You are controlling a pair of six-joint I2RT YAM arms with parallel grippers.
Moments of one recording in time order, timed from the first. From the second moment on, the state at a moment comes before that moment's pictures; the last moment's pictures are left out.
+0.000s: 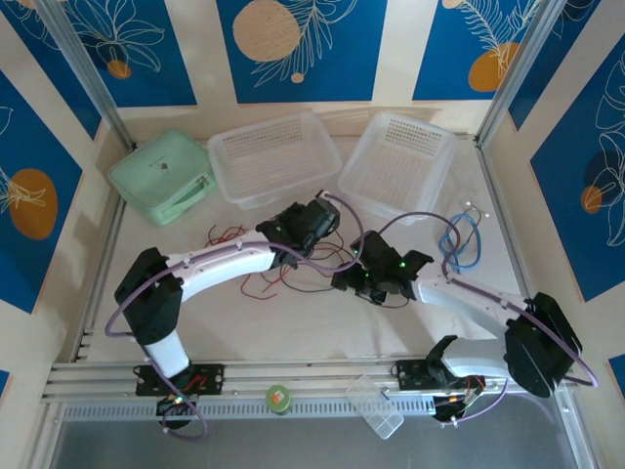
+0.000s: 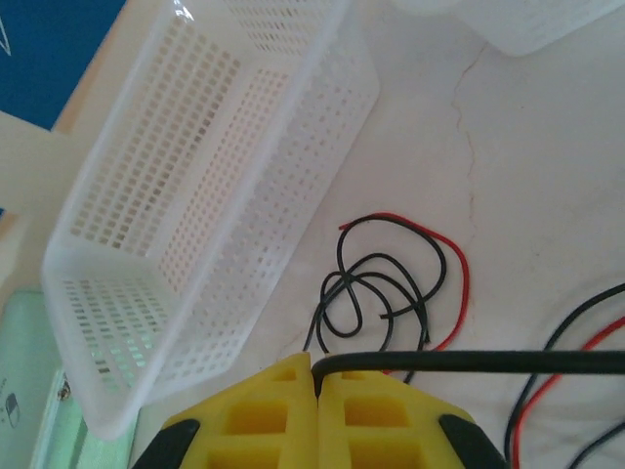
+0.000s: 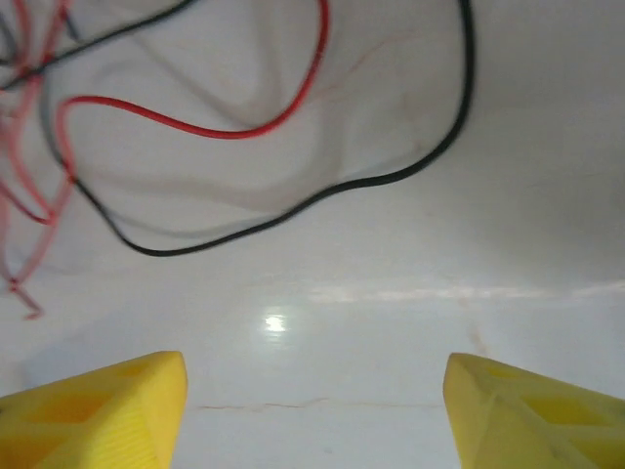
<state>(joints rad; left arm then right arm) -0.93 1.71 1.34 -0.43 -0.71 0.16 0.74 1.20 0.71 -0.57 -0.13 1.06</state>
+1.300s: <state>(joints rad) -0.93 1.71 2.09 -1.13 -0.48 -0.22 0.77 0.89 0.42 0.38 0.14 0.99</state>
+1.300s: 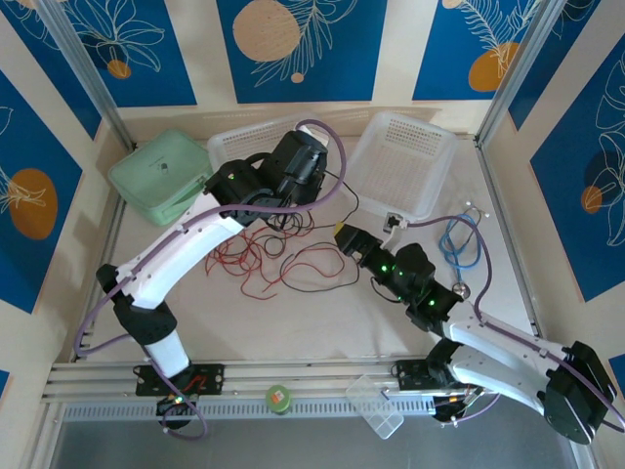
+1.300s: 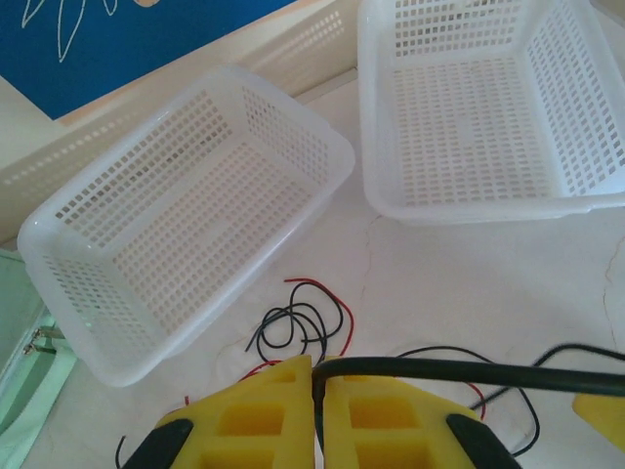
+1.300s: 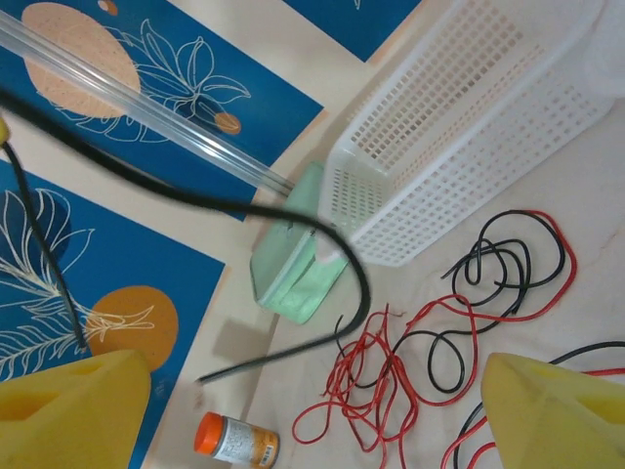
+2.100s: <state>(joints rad) -0.93 1.71 2.16 -1.12 -0.42 -0.26 0.78 1.16 0.51 0.62 0.17 1.01</state>
